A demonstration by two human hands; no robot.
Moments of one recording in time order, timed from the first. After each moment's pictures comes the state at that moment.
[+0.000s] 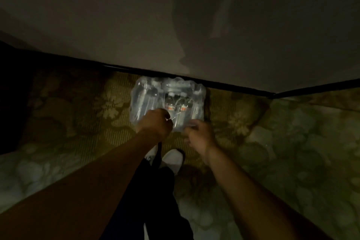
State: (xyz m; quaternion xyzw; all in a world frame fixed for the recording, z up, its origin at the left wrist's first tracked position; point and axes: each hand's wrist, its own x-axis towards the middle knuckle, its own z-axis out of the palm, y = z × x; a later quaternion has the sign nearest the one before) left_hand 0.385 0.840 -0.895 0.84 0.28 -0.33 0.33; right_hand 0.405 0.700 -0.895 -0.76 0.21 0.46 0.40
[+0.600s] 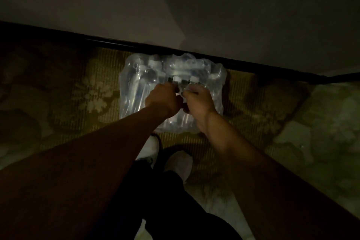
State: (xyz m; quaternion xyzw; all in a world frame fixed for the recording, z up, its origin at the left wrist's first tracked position) left_hand 0.444 0.840 -1.079 0.85 0.27 -0.32 0.33; right_hand 0.471 0.742 -1.071 -0.73 0.25 0.42 0.47
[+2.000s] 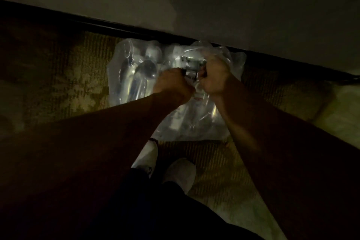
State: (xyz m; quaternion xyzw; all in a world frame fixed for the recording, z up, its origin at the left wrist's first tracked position) left_hand 0.478 0.836 -1.153 0.85 0.30 -0.28 0.33; right_hand 0.549 0.760 -1.157 -0.55 0.40 0.39 0.62
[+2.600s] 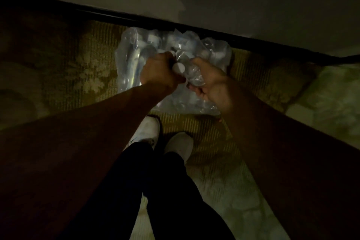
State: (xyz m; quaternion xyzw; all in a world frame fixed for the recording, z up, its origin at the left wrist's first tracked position) left_hand 0.440 0.848 -1.082 0.85 0.32 -0.20 0.37; right_hand 0.491 0.740 -1.077 -0.65 0.39 0.46 0.46
